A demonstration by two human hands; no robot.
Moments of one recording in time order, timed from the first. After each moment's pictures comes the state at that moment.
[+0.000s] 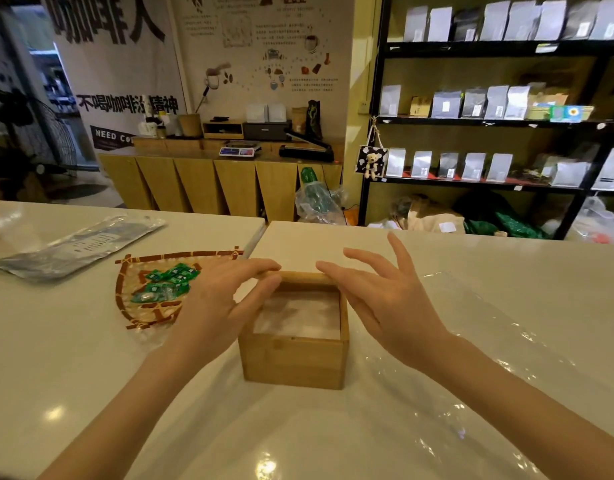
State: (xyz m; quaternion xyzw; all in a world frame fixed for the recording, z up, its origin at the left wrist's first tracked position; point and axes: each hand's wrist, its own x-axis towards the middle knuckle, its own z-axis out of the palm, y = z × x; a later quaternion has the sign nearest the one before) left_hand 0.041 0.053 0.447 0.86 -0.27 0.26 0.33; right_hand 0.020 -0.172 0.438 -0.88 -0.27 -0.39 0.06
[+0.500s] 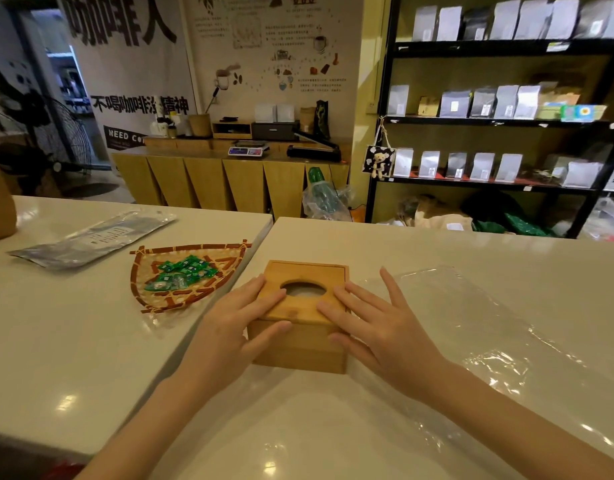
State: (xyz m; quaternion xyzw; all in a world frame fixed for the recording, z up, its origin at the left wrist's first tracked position) left_hand 0.020 0.063 0.393 0.90 -0.24 0.19 0.31; right_hand -0.002 -0.171 0.397 -0.90 -0.29 -0.31 -0.01
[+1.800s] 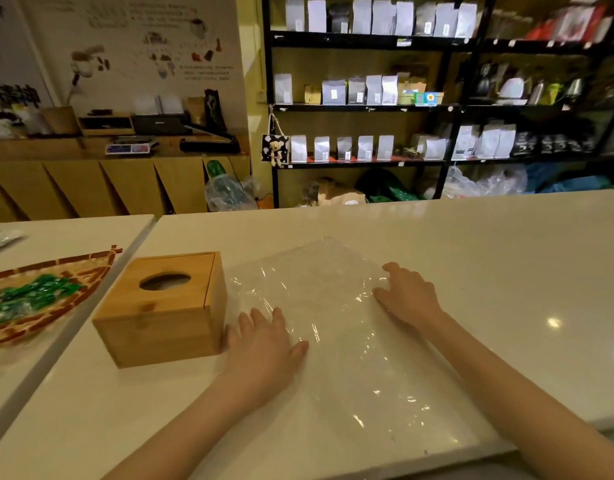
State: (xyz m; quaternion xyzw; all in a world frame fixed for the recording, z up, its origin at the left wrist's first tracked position) left_hand -0.028 -0.115 0.370 0.98 -0.20 -0.06 0.05; right_hand -0.040 -0.349 0.379 -0.95 0.26 -0.06 0.14
